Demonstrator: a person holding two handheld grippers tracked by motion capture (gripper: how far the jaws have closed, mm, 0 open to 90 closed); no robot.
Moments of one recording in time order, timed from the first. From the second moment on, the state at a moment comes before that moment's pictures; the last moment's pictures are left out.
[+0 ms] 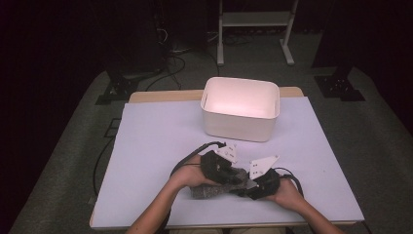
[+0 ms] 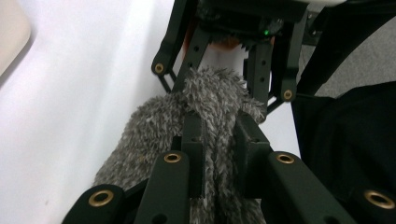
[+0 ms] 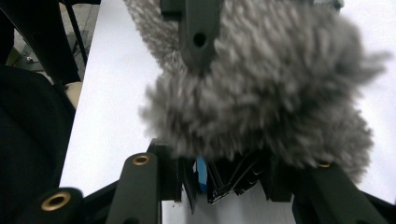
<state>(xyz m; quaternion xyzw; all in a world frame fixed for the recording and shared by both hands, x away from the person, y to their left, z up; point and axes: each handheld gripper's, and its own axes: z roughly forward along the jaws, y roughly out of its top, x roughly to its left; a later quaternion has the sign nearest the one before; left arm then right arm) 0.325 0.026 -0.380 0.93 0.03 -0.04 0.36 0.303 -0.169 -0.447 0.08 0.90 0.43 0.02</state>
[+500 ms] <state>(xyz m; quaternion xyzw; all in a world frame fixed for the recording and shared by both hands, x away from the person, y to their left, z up) 0.319 0.114 -0.377 0.93 0.10 0.01 0.36 0.304 -0.169 -0.447 0.07 0.90 0.43 0.03</state>
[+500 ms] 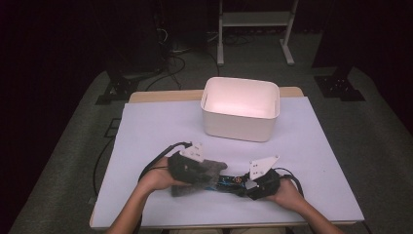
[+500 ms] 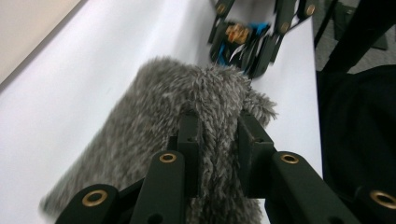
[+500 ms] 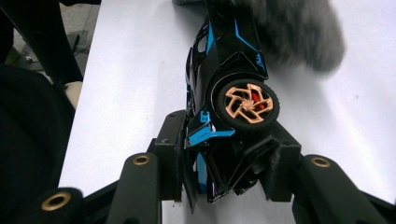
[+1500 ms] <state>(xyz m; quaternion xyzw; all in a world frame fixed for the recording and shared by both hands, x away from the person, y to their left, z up) 0.329 0.083 -0.380 0.93 0.08 -0.01 0.36 0.303 -0.168 -0.448 0.07 0.90 0.43 0.03</state>
